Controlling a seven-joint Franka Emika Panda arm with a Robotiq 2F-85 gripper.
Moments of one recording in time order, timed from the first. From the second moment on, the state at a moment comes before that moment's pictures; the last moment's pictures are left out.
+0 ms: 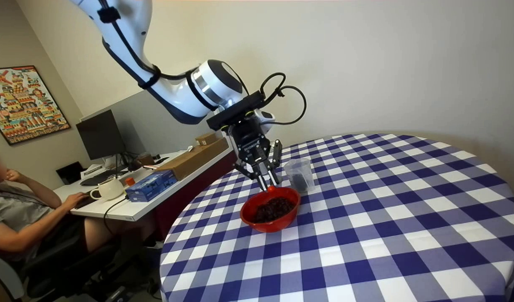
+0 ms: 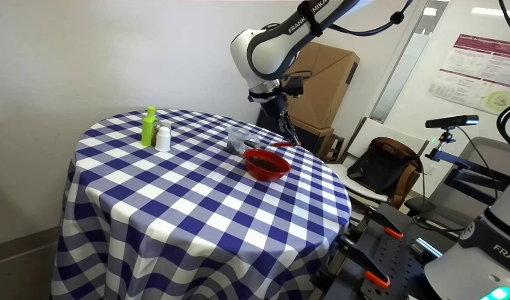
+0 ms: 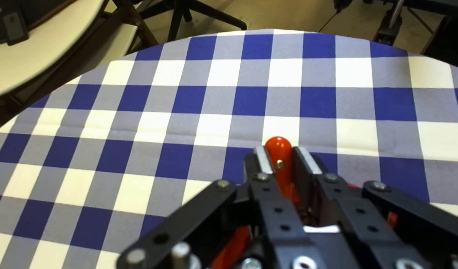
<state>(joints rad) -0.02 0.60 0.02 -1.82 -0.56 1.74 -0.19</state>
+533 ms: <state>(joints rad) -0.02 0.64 0.01 -1.66 -0.50 1.71 -0.19</state>
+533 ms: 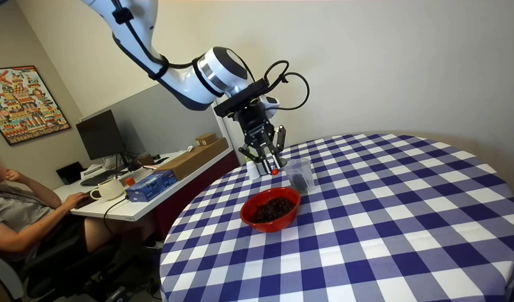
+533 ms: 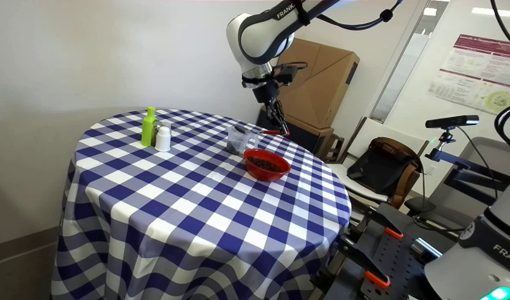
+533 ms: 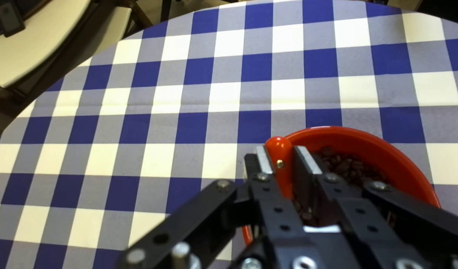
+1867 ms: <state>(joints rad) 0.02 0.81 -0.05 -1.41 -0.57 1.67 -0.19</state>
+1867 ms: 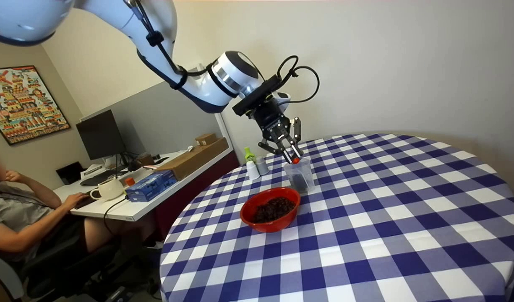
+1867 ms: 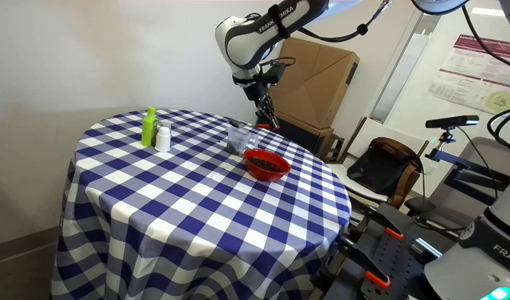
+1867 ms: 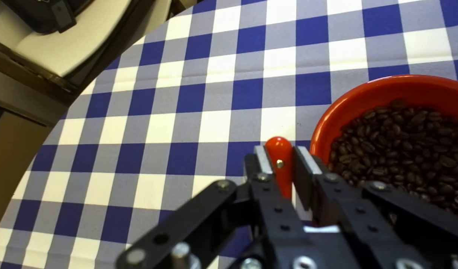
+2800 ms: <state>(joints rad) 0.08 0.80 -0.06 -1.55 -0.98 1.81 -0.13</state>
